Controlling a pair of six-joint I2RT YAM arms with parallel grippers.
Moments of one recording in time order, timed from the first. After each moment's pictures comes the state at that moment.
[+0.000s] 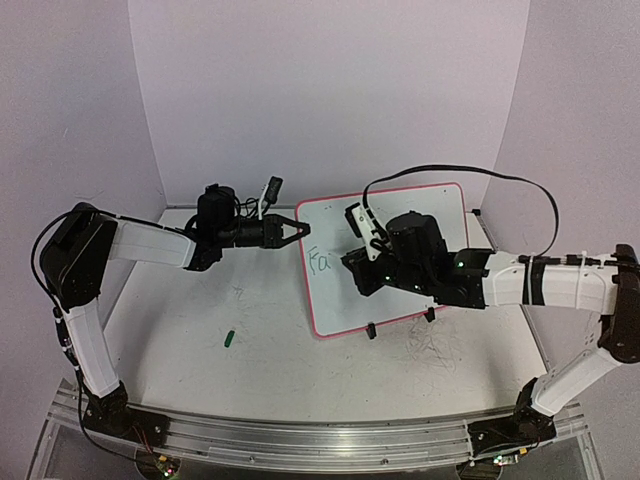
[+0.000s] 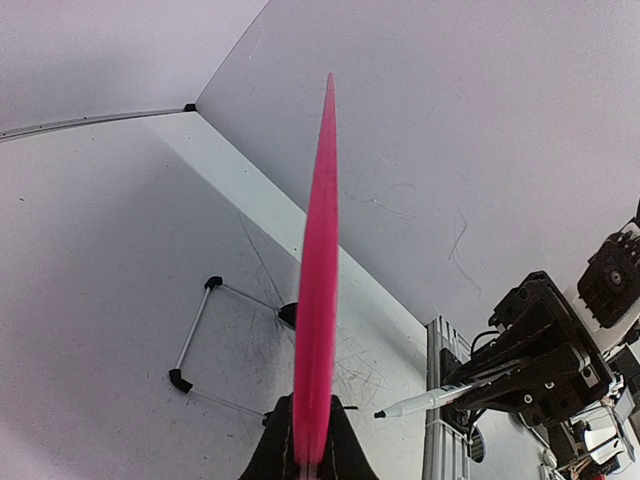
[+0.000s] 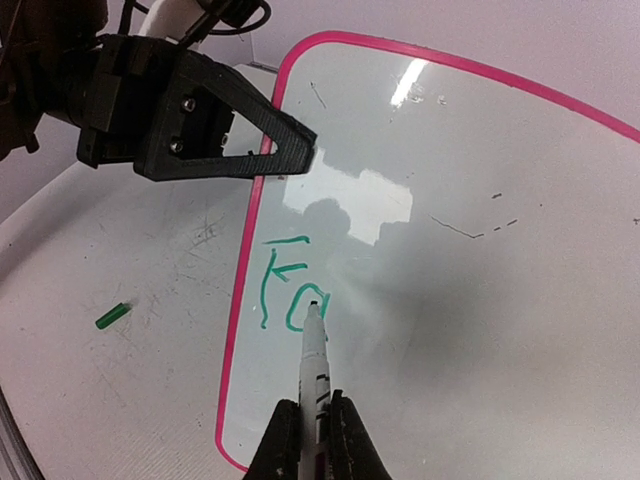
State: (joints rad) left arm -0.57 1.85 1.12 0.62 0.77 -0.58; right arm 0.95 1.49 1.04 -0.01 0.22 0.12
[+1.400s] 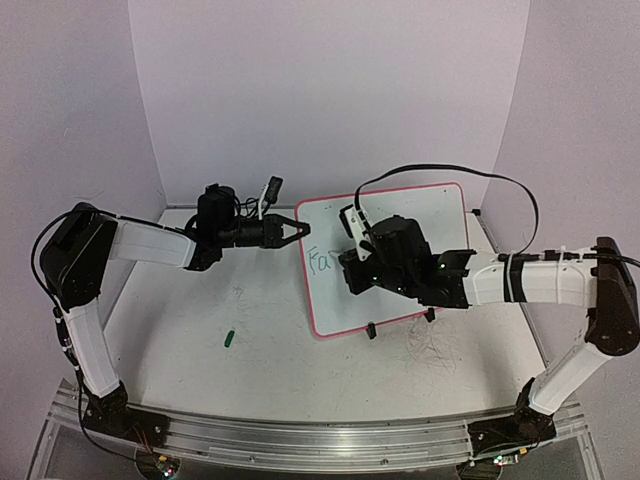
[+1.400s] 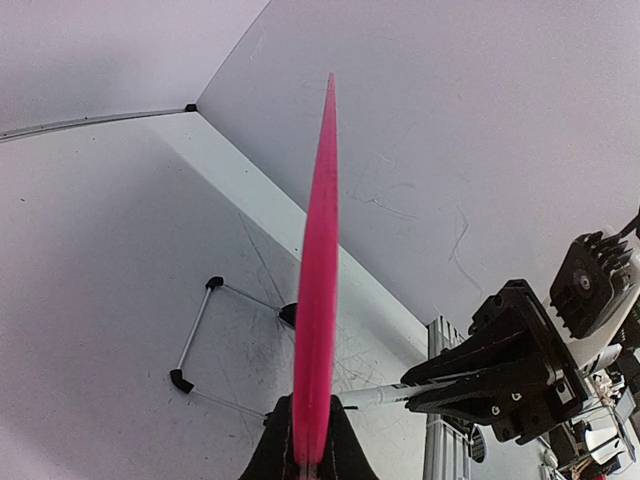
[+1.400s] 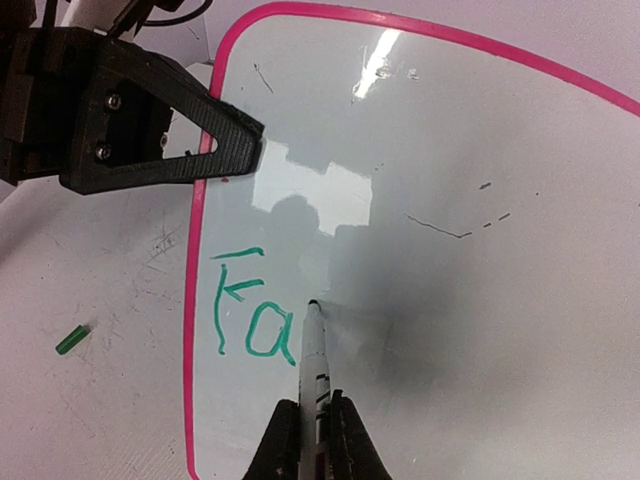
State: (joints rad) left arm -0.57 1.85 1.12 0.62 0.77 -0.58; right arm 0.95 1.59 1.08 0.02 0.32 0.15
